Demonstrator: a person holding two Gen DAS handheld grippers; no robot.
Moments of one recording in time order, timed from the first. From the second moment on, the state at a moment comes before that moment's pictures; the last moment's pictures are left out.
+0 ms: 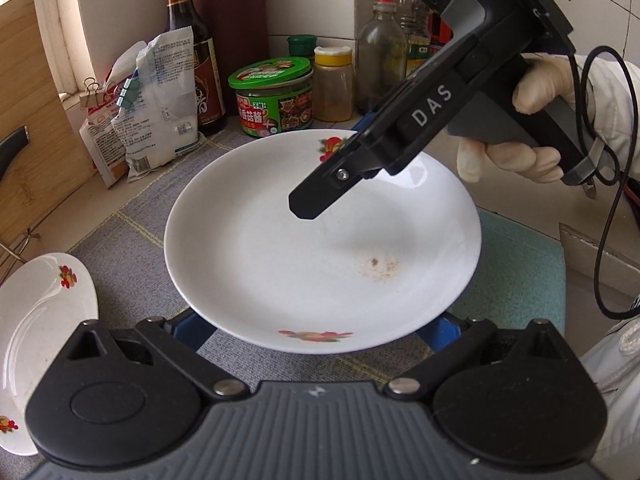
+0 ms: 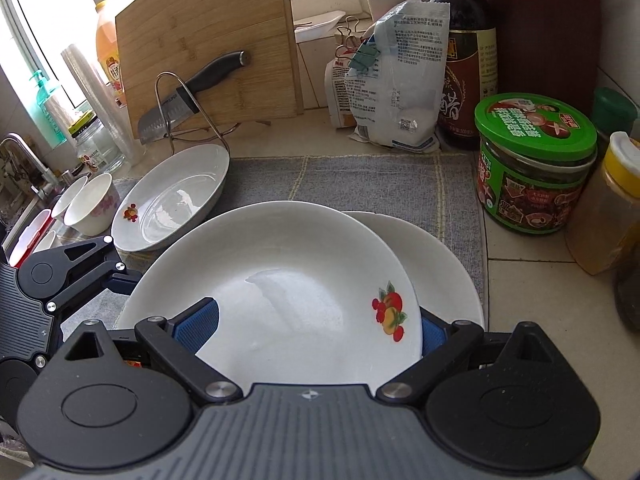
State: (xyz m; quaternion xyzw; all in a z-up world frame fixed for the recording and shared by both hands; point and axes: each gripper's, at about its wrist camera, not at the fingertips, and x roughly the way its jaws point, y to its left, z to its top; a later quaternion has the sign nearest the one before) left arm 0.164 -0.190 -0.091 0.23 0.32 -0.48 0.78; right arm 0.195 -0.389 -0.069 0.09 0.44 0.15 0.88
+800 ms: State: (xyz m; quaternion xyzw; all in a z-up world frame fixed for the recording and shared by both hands) left arm 0.176 -0.209 -0.098 0.25 0.34 -0.48 0.77; right arm 0.203 -0.407 -0.085 0.11 0.45 0.14 0.88
